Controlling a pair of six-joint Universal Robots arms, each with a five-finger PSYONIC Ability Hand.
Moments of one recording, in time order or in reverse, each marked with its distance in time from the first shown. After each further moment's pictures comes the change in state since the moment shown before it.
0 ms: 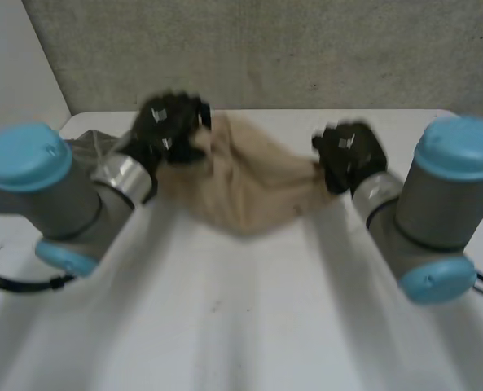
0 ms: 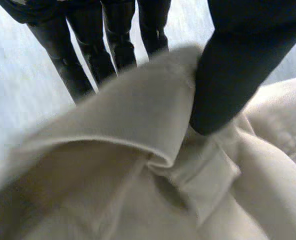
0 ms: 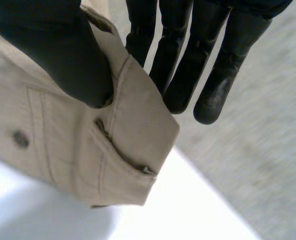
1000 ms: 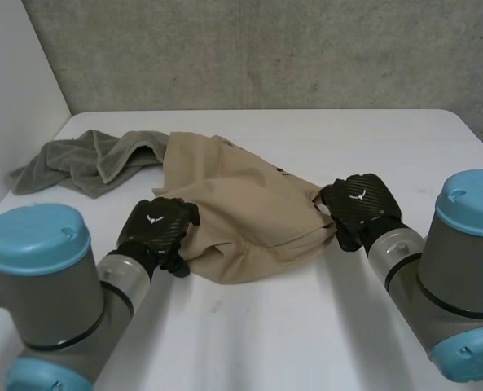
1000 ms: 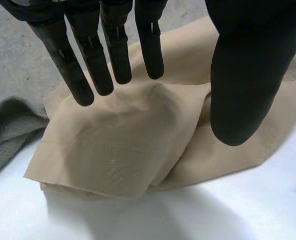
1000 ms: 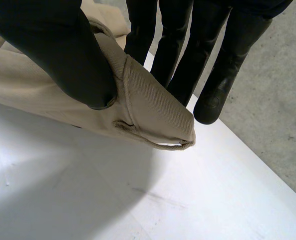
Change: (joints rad) left arm -0.144 0.183 -0.352 -0.242 -0.334 0.111; right arm -0.008 -0.163 0.297 0.009 0.006 0.022; left_hand -0.331 -0.354 -0.358 -0.357 -0.359; right_hand 0.000 0.000 0.000 0.000 0.000
